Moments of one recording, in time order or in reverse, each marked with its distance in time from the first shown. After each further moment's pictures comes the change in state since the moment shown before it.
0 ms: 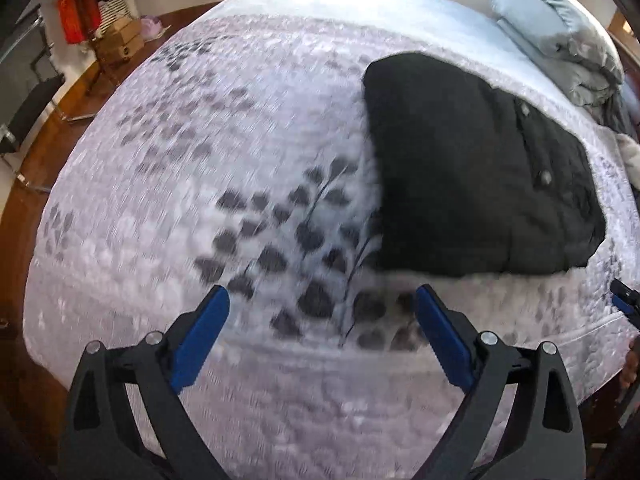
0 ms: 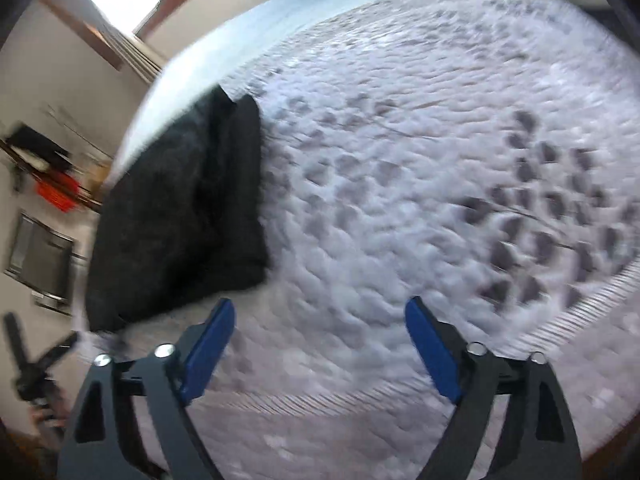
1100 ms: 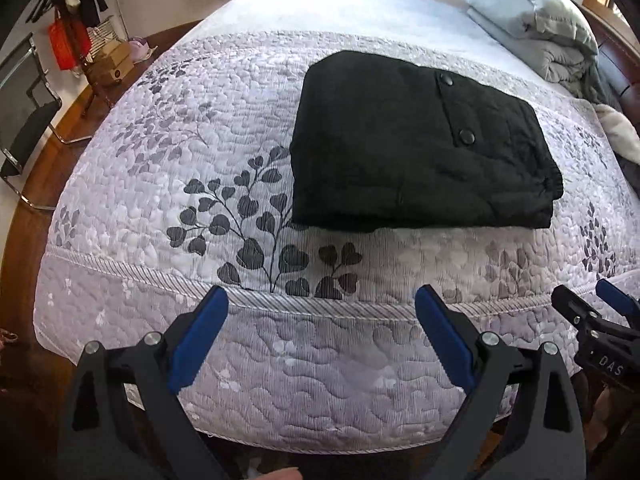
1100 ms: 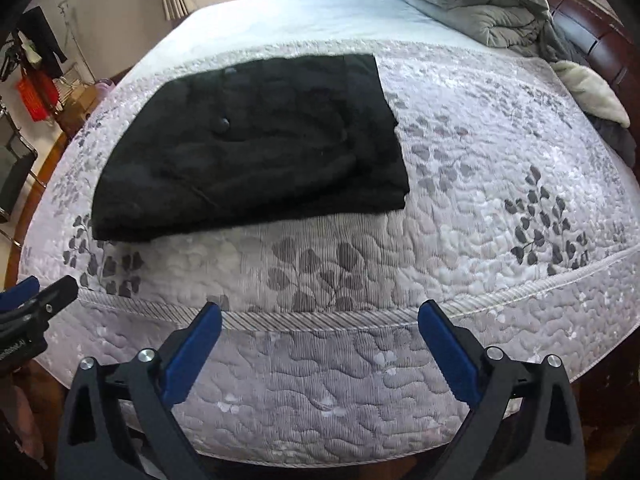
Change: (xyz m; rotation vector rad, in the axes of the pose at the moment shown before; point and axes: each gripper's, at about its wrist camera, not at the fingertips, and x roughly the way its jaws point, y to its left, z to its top) left arm -0.052 -0.067 -0.037 0.084 -0.042 -0.002; right arm -0.036 0.162 -0.067 -0.235 -0.038 -0.177
